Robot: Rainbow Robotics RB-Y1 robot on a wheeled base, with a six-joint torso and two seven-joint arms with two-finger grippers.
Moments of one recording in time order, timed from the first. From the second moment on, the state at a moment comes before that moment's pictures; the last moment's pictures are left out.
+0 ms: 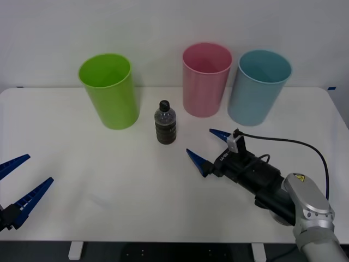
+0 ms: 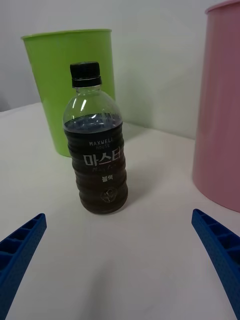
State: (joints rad) right arm -0.25 -0.14 -0.04 -1.13 1.29 -0.80 0.31; left arm 0.35 0.40 0.52 -1.66 -0.96 -1.22 0.00
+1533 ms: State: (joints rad) right arm -0.61 0.02 -0.05 -0.74 1.31 -0.56 0.42; left arm 0.35 0.40 0.52 -1.66 -0.96 -1.22 0.00
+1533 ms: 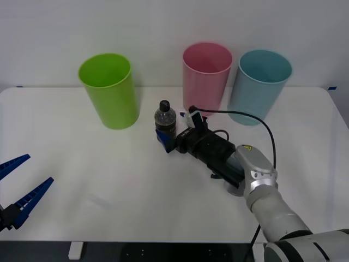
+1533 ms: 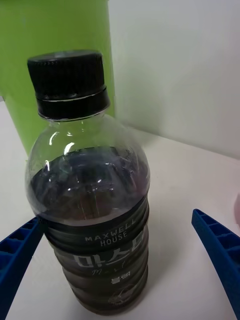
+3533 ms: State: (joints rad) right arm -0.61 0.02 0.03 -0.73 1.25 -0.53 0.48; left arm 0.35 0.40 0.52 -1.66 -0.96 -1.22 0.00
